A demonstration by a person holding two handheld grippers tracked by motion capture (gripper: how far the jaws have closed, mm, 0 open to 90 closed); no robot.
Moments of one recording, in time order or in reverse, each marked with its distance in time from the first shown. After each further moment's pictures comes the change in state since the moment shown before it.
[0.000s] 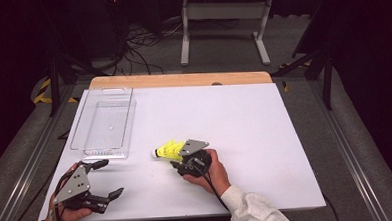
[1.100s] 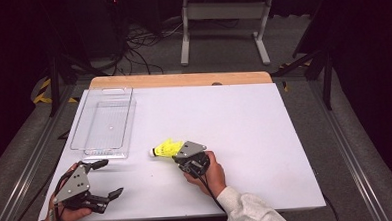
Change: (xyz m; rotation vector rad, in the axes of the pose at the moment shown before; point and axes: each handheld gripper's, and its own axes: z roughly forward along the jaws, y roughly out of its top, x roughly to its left) left arm 0.000 0.000 -0.001 0.000 0.001 -0.003; right arm 0.007 0.000 0.002 -0.022 -0.066 -0.024
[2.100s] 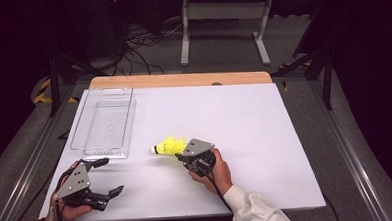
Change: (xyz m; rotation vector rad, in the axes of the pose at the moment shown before) left arm 0.007 -0.002 0.004 -0.004 -0.013 -0.011; right arm -0.009 0.004 -0.020 -0.049 0.026 -0.017
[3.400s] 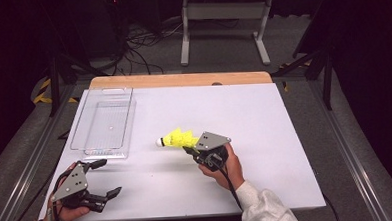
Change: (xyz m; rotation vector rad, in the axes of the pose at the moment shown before) left arm 0.000 -0.004 -0.005 0.008 0.007 -0.003; right arm -0.020 0.009 -0.035 -0.078 -0.001 -0.014
